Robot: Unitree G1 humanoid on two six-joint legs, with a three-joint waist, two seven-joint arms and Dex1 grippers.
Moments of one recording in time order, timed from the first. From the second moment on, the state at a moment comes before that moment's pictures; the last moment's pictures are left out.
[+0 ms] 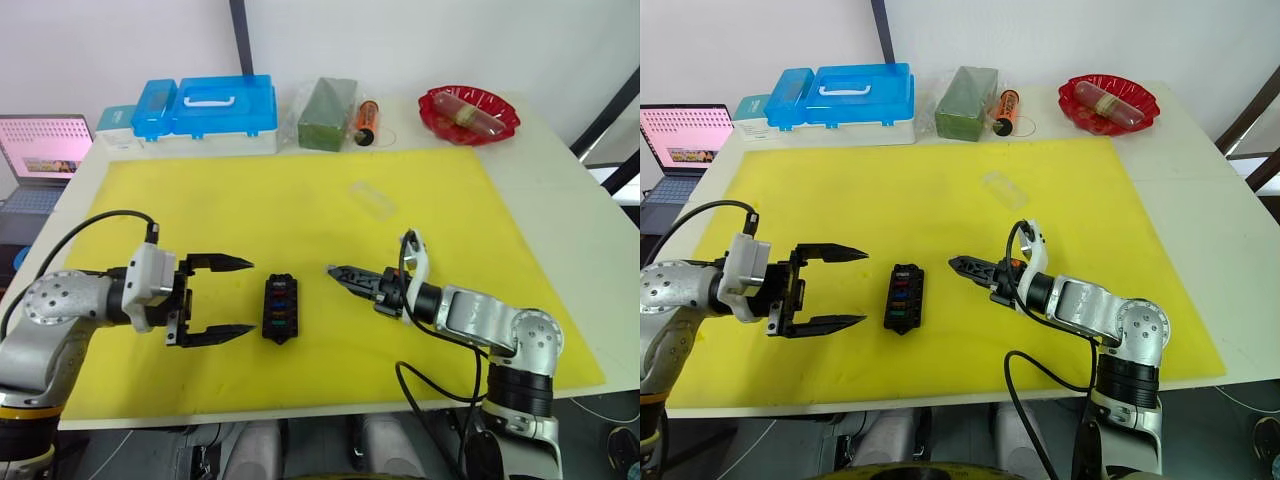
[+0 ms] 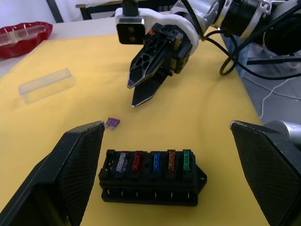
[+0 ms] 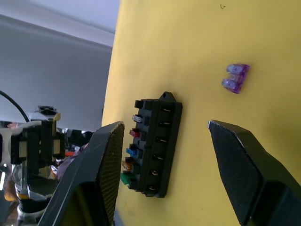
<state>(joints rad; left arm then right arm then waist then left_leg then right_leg) -0.11 0.82 0.17 -0.32 -0.62 0.18 -1.30 -0.35 -0.20 -0.28 -0.12 1.76 1.33 -0.45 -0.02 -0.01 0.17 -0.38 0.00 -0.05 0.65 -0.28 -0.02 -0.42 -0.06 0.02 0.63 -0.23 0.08</state>
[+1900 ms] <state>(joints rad) -0.16 0.79 0.14 -0.29 -0.60 0.17 -1.29 -0.43 -0.25 -0.10 0.01 1.42 1.18 -0.19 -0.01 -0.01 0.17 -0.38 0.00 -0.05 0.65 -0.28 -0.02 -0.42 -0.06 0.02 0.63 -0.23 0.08</state>
